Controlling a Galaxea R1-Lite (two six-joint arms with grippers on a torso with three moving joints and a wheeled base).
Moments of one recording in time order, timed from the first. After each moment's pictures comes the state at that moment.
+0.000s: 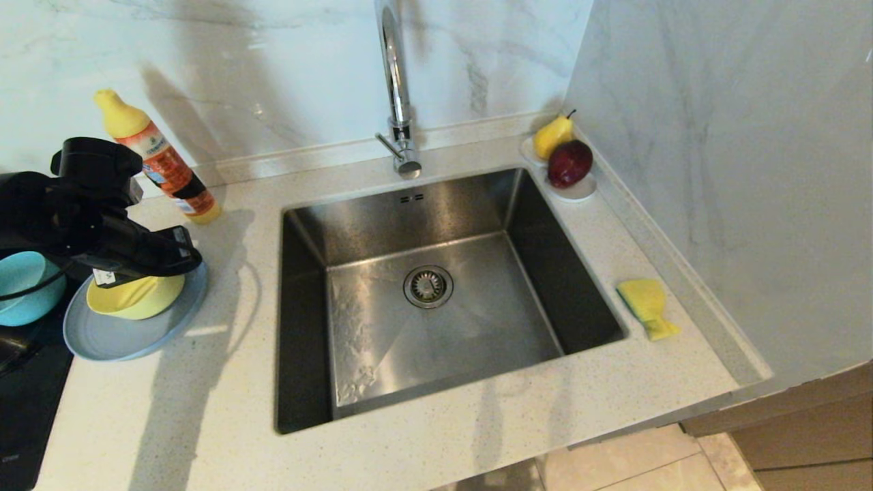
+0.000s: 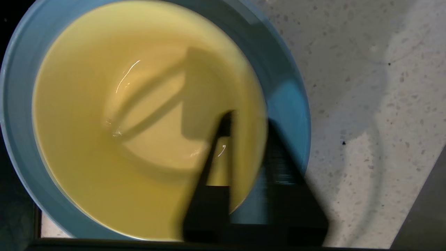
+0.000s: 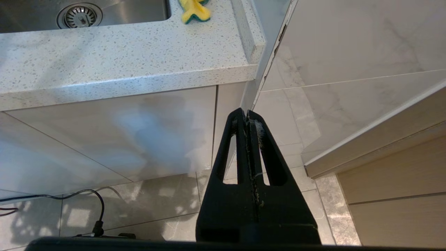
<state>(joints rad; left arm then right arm) 0.19 1.90 -1.50 0.28 0.15 -0.26 0.00 0.00 0.00 0.01 0.02 -0.04</state>
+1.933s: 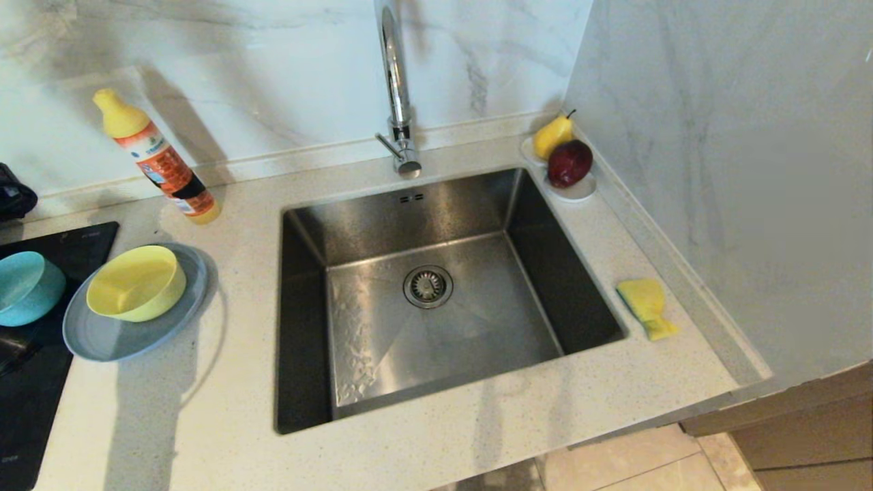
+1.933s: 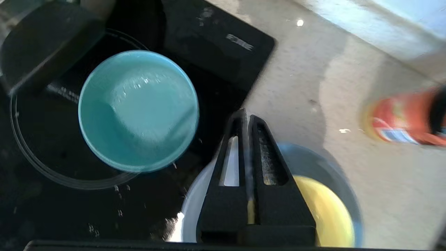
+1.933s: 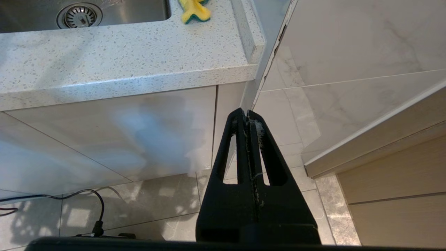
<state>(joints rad) 0.58 1.90 -1.81 0.34 -0.04 -0.30 0.00 0.00 0.00 0.01 0.02 -0.04</state>
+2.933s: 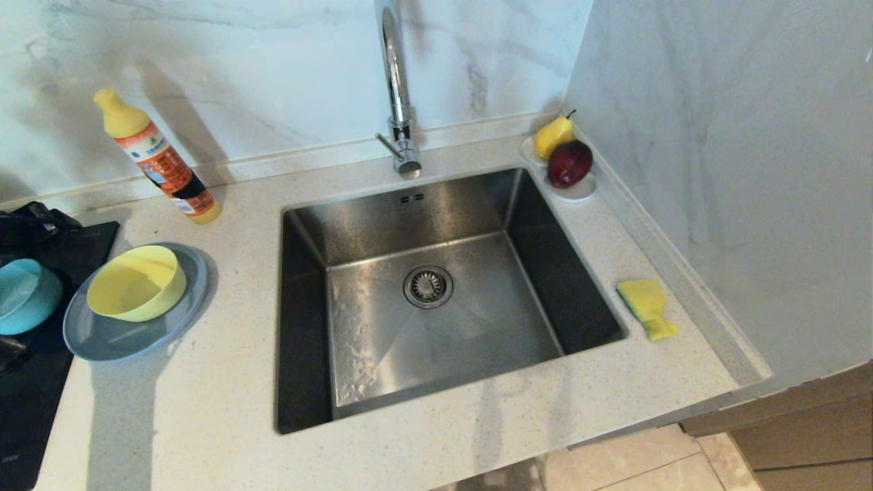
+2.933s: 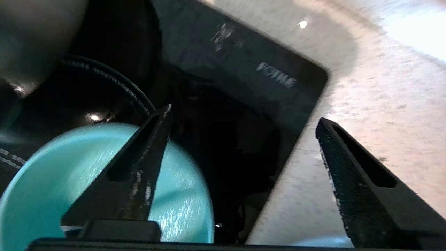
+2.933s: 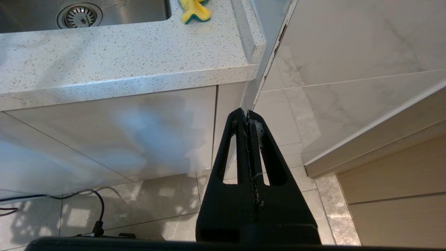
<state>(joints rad) 0.63 2.18 -1.88 0.13 -0.11 -0.29 0.00 0.00 0.00 0.01 0.02 -0.04</state>
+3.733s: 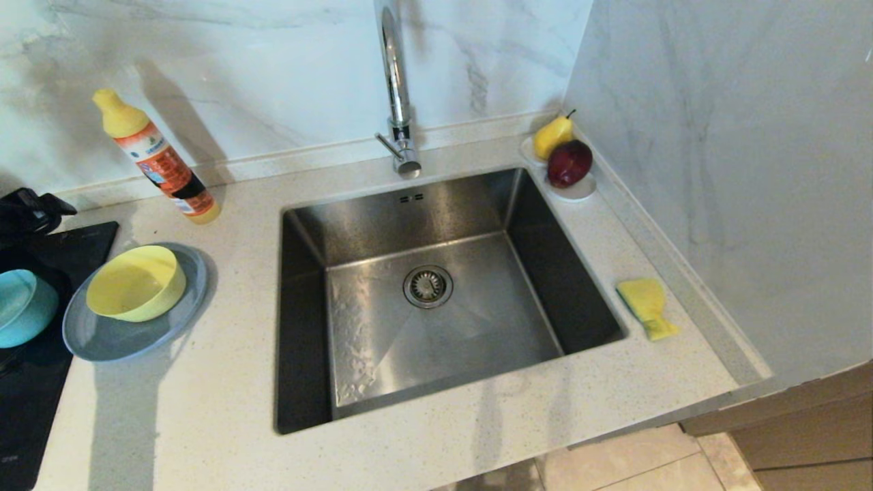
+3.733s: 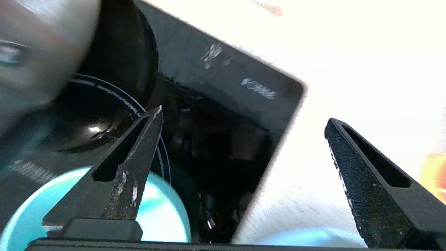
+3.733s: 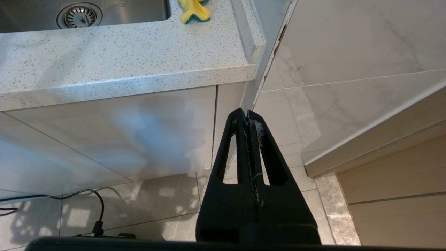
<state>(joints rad) 0.63 2.12 -1.88 0.13 -0.11 -0.29 0.00 0.00 0.00 0.01 0.02 -0.04</state>
